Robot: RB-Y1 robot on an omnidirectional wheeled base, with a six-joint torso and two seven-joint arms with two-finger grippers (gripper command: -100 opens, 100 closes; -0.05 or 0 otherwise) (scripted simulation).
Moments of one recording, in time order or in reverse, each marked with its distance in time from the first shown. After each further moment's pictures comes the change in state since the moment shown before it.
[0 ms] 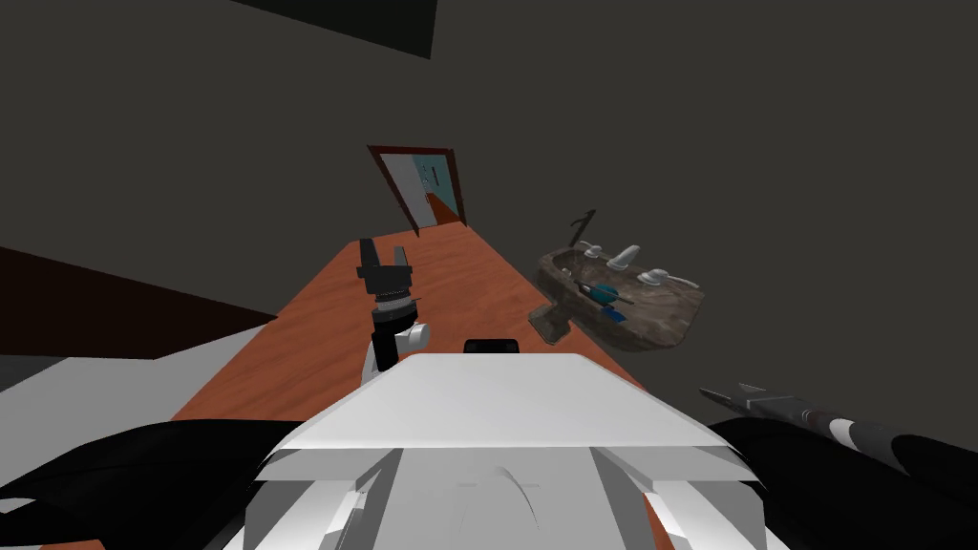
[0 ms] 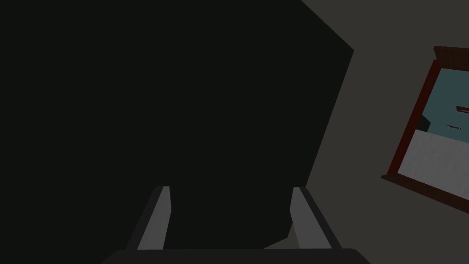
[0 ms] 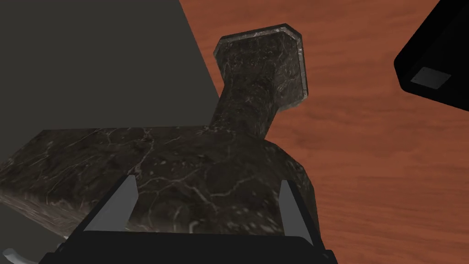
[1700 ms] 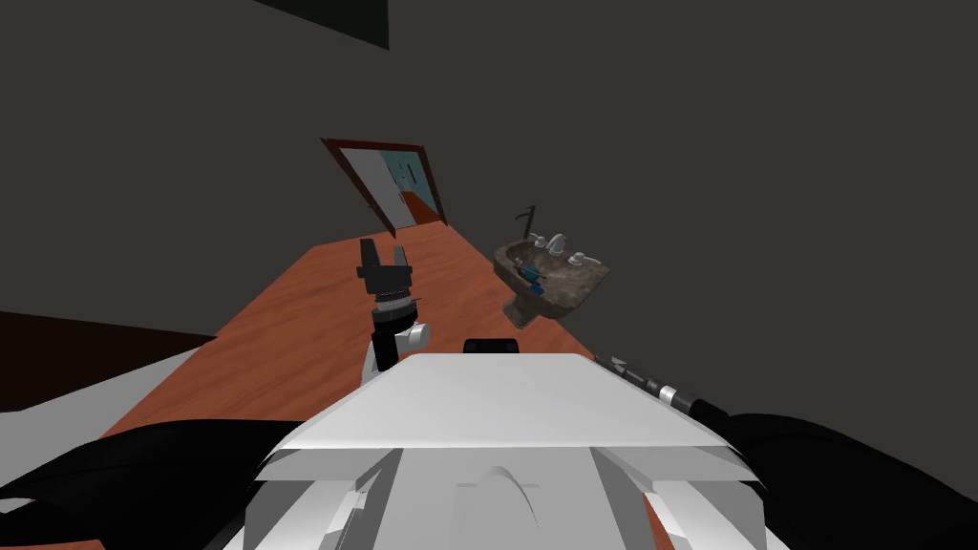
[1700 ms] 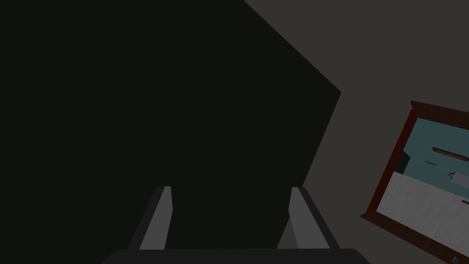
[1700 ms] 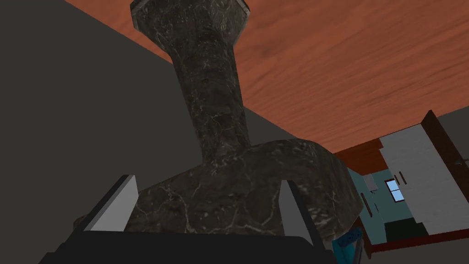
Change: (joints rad) left arm 0.000 0.000 0.000 0.000 0.000 0.000 0.000; right arm -0.172 0.379 0.115 -0.354 -0.015 -0.035 -0.160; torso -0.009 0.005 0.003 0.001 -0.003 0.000
